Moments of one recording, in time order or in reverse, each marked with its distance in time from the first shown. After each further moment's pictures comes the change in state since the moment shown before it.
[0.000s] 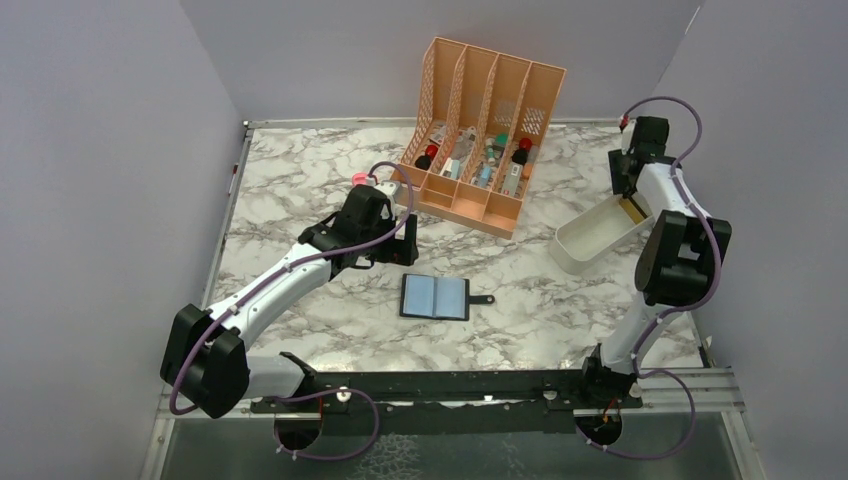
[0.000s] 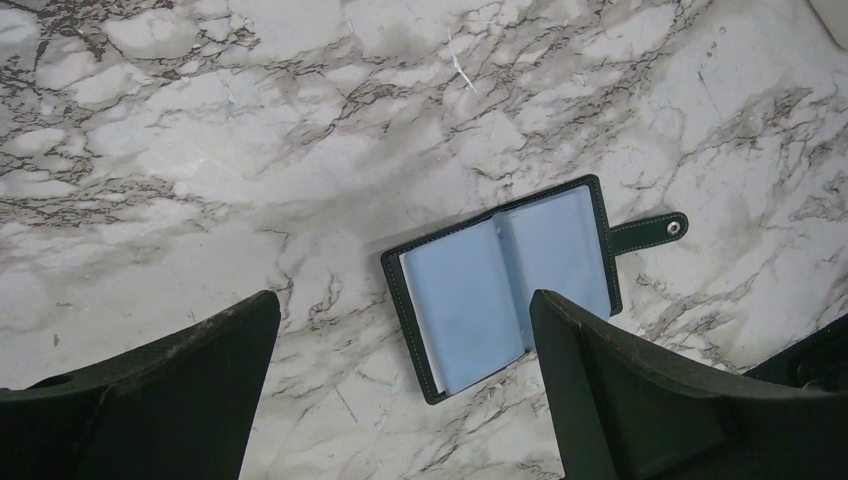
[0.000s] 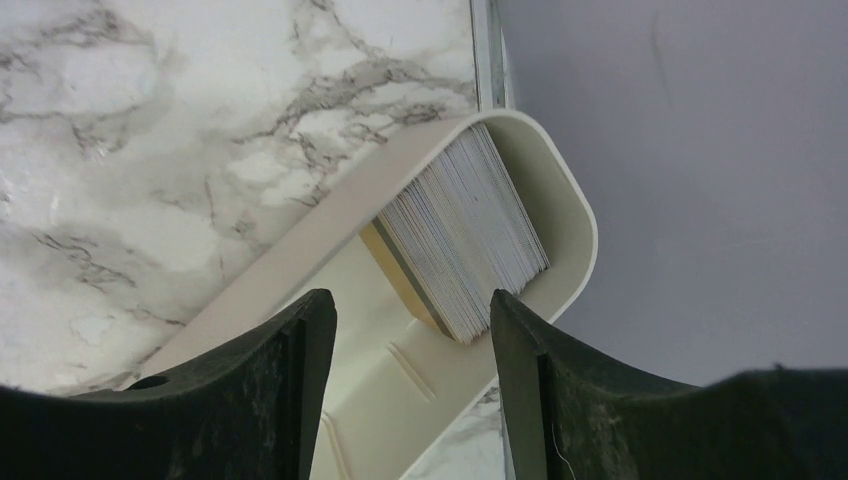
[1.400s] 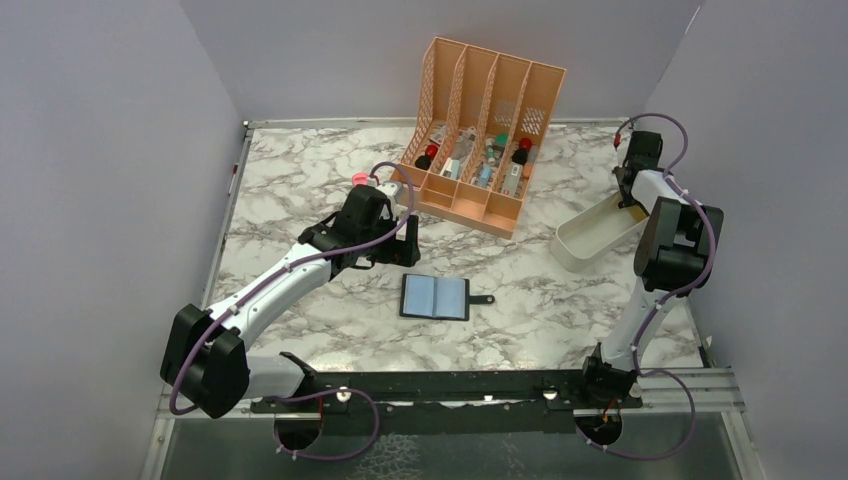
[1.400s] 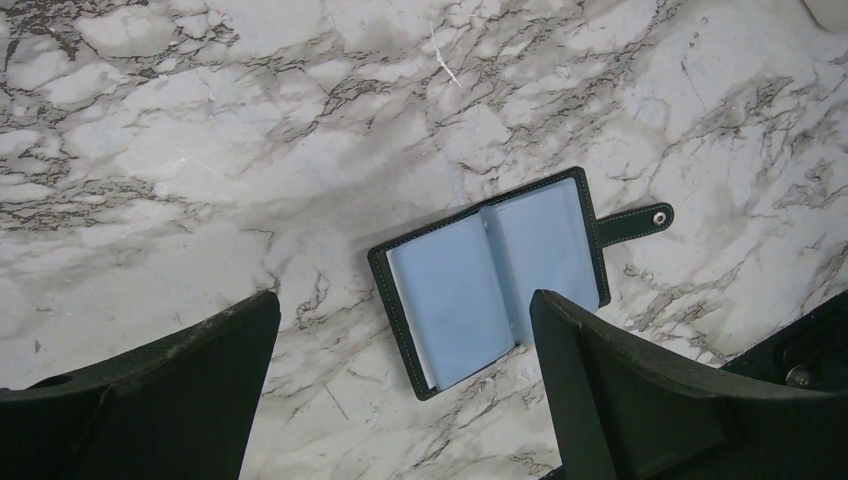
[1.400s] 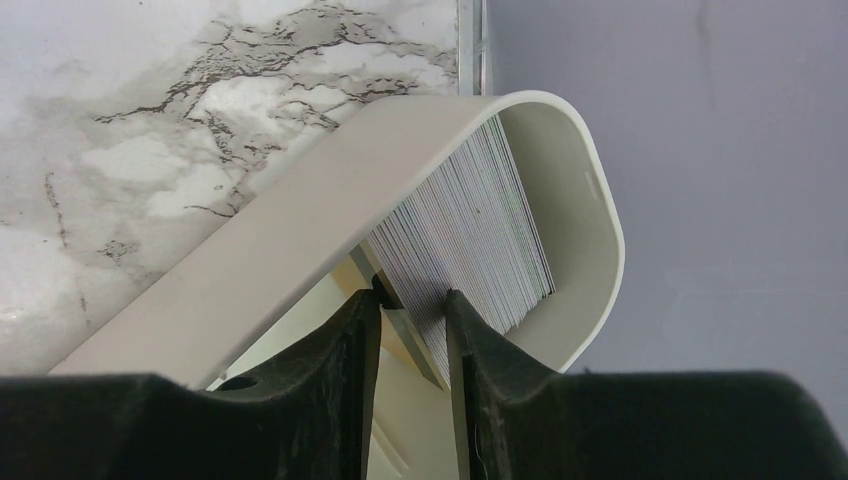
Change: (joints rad) left arm 0.000 0.000 -0.001 0.001 0.035 0.000; right arm -0.037 0.122 -0.048 0.109 0.085 -0.145
